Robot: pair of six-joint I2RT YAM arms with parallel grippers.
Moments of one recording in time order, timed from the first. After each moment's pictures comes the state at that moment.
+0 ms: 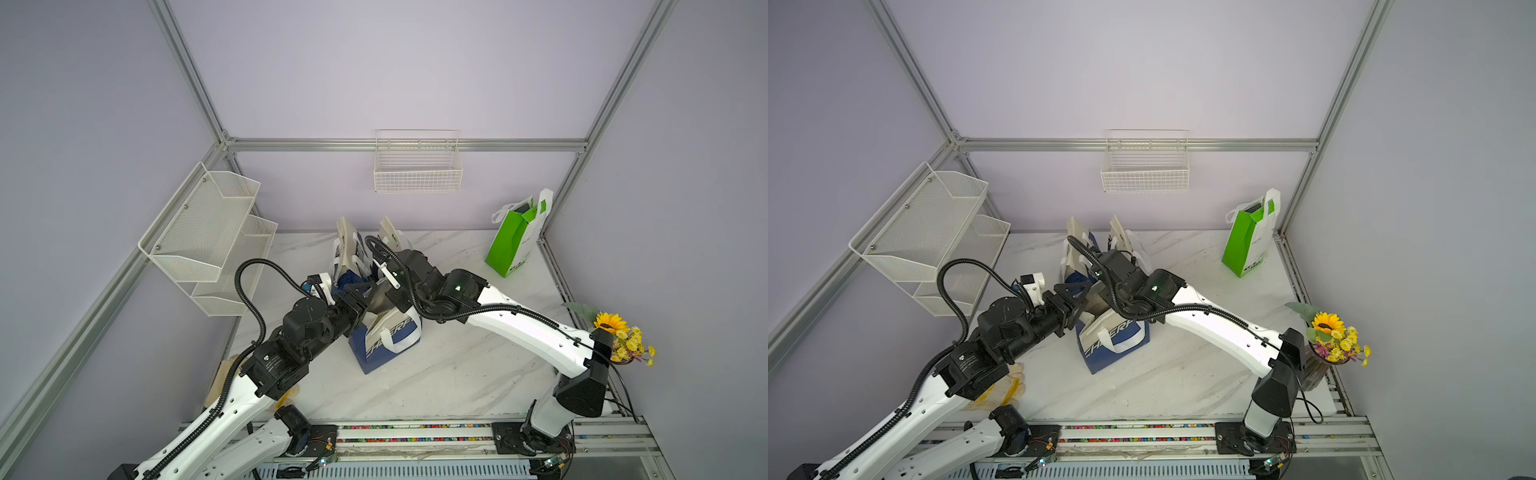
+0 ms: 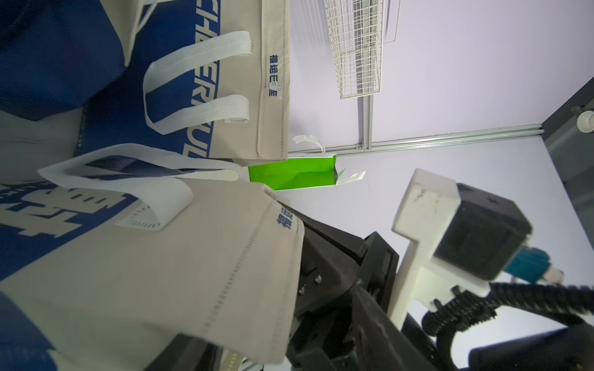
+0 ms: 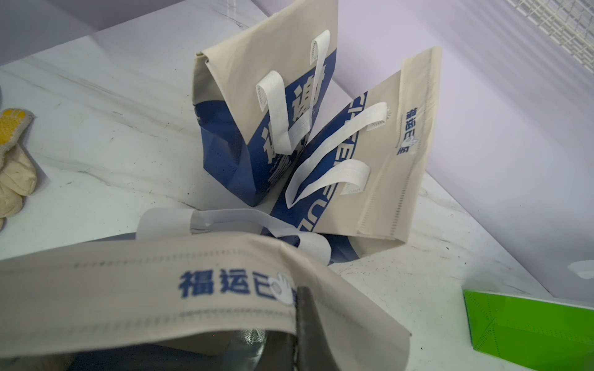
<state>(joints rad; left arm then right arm) -0.68 0.78 0.89 -0.34 -0.07 -1.38 0.99 1.67 1.75 -0.83 0.40 -0.02</state>
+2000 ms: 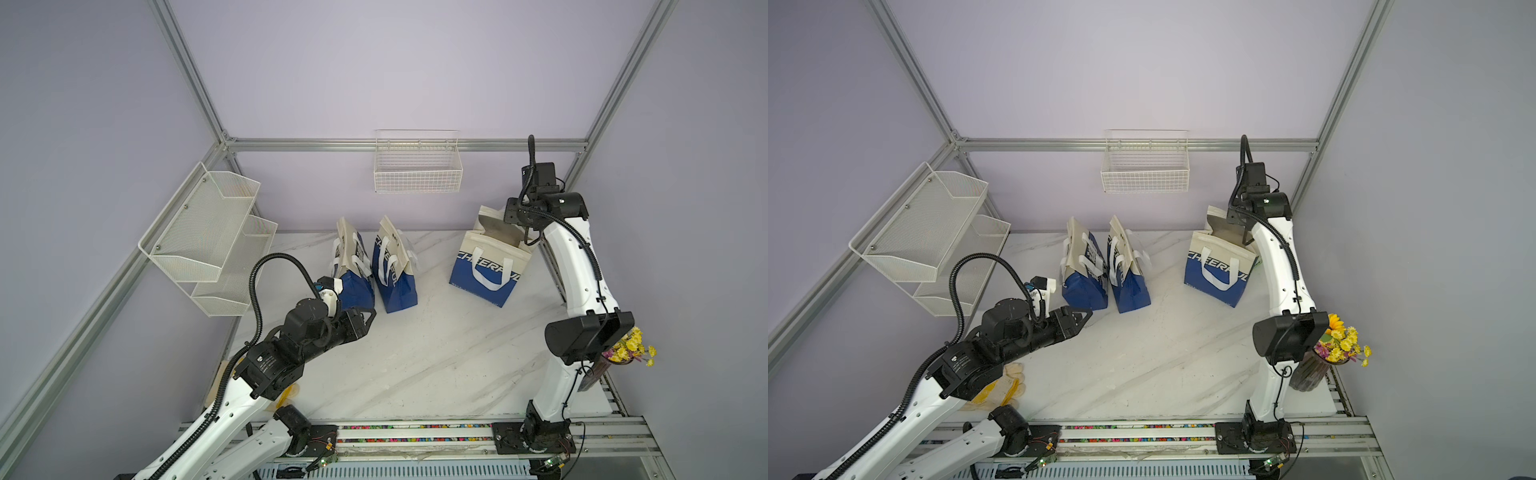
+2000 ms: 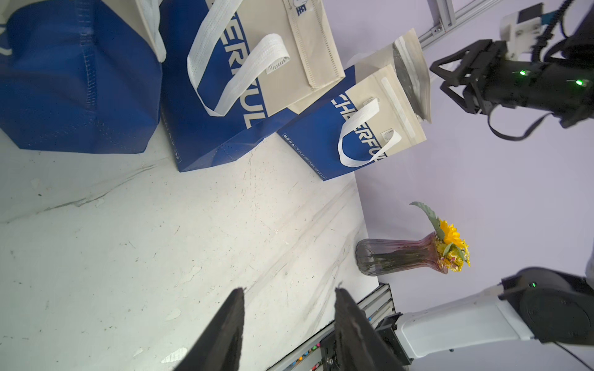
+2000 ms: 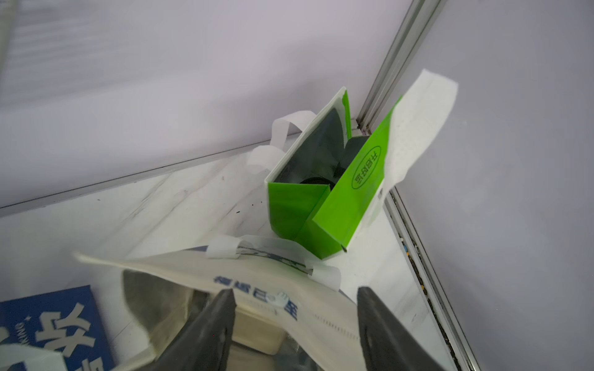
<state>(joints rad) -0.64 0.76 0.90 -0.59 0.07 -0.89 0.14 1.84 2.25 -1.11 0.33 0.24</state>
